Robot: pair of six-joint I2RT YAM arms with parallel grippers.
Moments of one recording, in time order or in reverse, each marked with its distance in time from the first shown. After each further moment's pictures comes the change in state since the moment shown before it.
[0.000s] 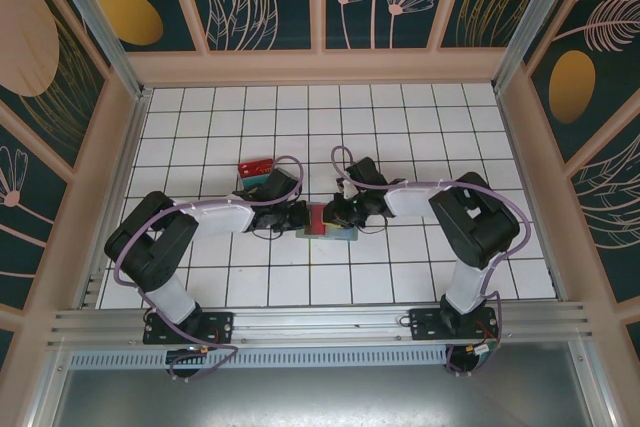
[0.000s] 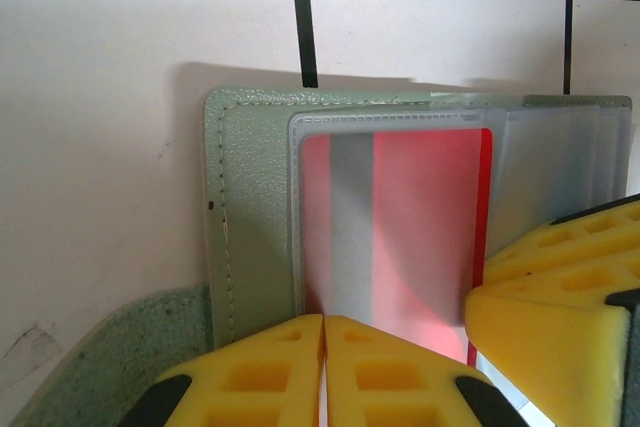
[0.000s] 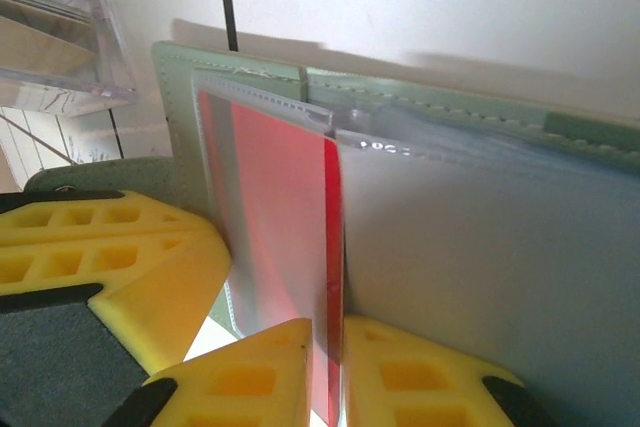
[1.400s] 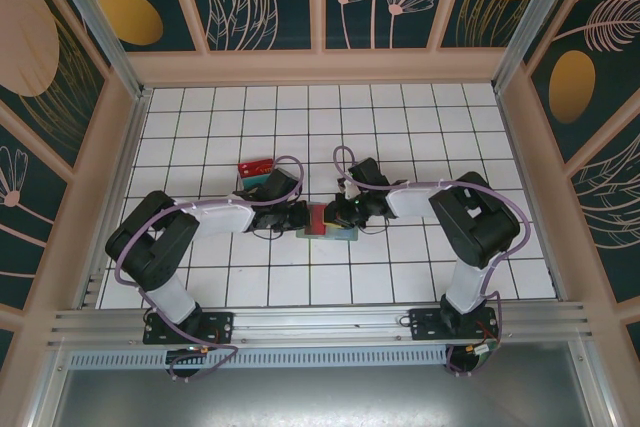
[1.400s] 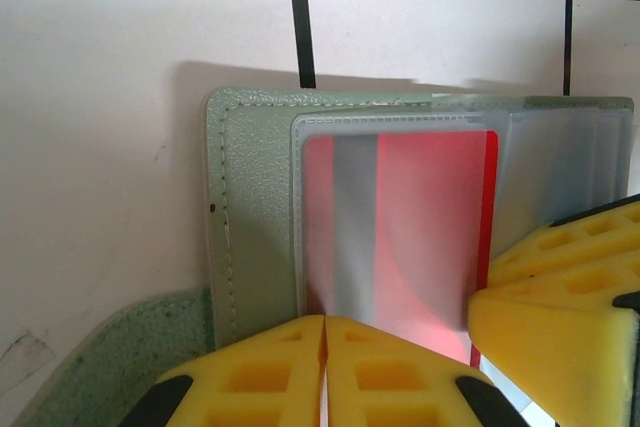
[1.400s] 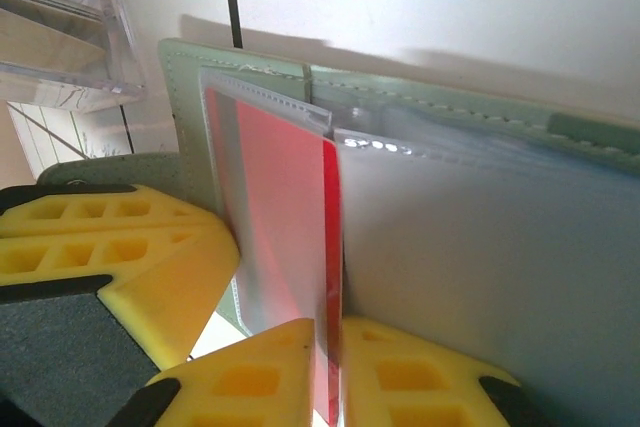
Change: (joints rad) left arm 0.000 0.008 -0.001 0.009 0.004 0.000; right arm -0.012 0.004 -0.015 0.032 -0.035 0.003
